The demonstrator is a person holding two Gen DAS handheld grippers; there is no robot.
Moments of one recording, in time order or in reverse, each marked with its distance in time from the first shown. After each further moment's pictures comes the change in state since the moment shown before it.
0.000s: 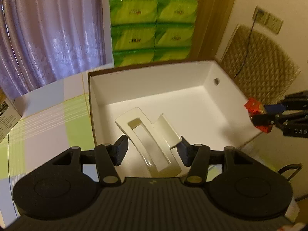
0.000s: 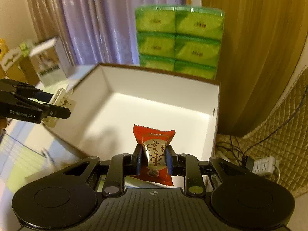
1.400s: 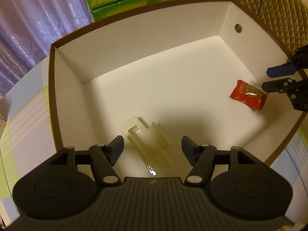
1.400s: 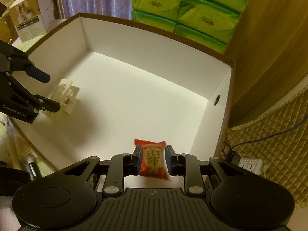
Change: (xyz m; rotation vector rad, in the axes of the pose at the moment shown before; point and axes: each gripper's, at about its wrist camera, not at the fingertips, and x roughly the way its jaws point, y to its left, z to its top) left arm 0.100 -0.010 0.002 0.138 0.255 0.060; right arm 0.082 -0.013 0.004 -0.160 0.209 -0.087
